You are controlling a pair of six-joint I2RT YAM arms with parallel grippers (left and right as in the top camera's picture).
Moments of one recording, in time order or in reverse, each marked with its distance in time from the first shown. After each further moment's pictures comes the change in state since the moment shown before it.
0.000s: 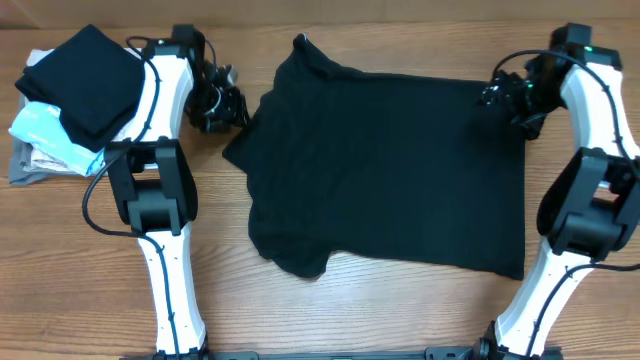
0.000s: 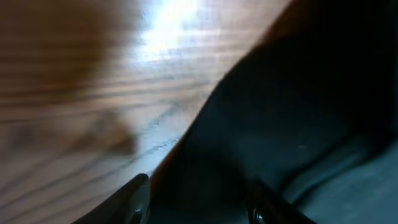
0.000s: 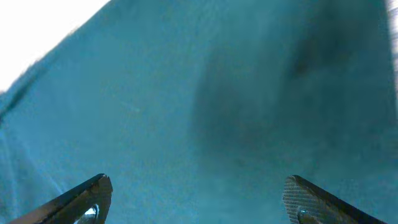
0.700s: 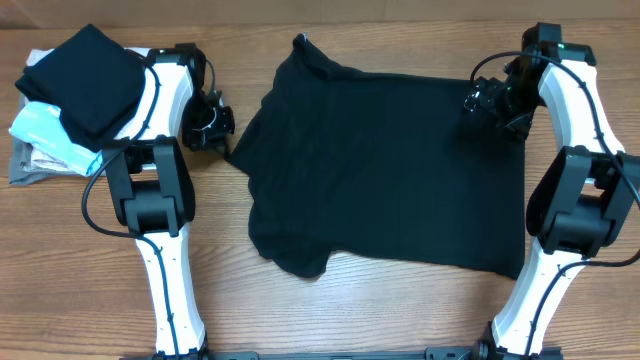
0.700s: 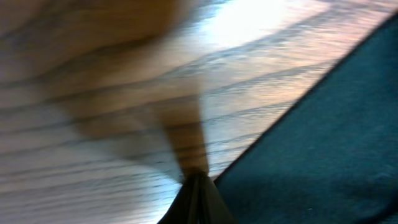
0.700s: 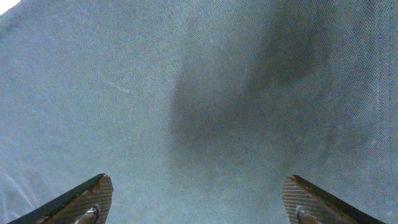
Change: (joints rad) left arm 0.010 -0.012 -0.089 -0.087 -0.179 -0.142; right arm 0.069 0.000 -0.010 -0.030 0.105 0.000
